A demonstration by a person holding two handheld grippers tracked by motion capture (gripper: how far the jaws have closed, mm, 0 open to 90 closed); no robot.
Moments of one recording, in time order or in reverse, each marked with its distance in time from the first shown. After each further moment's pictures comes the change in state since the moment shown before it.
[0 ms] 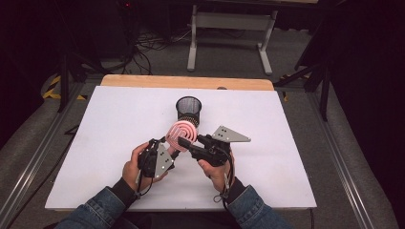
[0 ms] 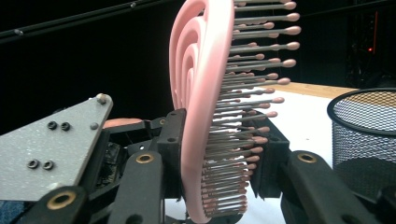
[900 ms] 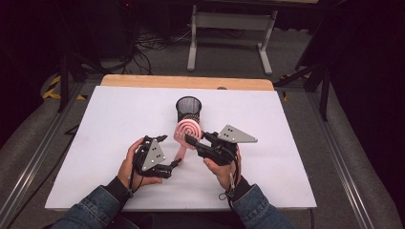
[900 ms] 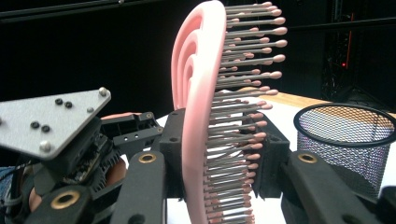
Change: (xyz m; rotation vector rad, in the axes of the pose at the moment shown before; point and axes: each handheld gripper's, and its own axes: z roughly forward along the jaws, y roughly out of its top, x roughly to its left) left arm 0.020 -0.011 -0.004 -0.026 -0.230 -0.144; right arm -0.004 0.008 -0.015 -0.003 -0.061 -0.079
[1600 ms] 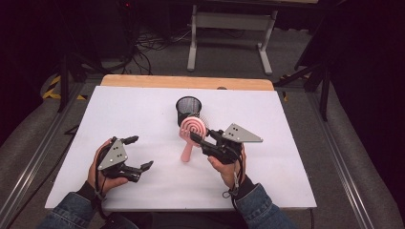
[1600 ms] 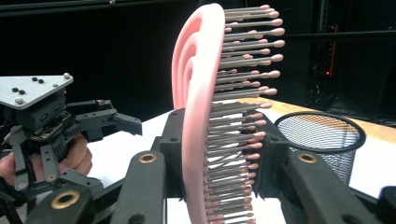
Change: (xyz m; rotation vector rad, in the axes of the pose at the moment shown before) left arm 0.041 -0.045 -0.062 -0.068 -0.035 -0.103; right arm -0.005 0.006 -0.010 -0.014 -0.043 -0.040
